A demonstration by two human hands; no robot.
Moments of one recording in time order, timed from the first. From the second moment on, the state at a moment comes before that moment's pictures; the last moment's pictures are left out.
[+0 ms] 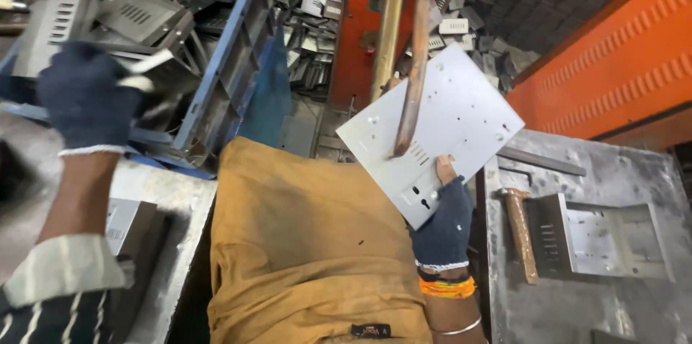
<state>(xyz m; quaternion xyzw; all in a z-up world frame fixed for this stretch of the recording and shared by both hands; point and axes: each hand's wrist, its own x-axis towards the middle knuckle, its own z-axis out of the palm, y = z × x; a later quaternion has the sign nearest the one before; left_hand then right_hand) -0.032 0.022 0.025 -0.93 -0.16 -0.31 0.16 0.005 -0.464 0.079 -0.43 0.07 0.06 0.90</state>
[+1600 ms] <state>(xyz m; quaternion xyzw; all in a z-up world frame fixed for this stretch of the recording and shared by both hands) 0.002 -0.331 -0.012 -0.34 -0.17 -0.11 -0.92 -0.042 -0.465 0.071 -0.50 0.07 0.03 0.86</state>
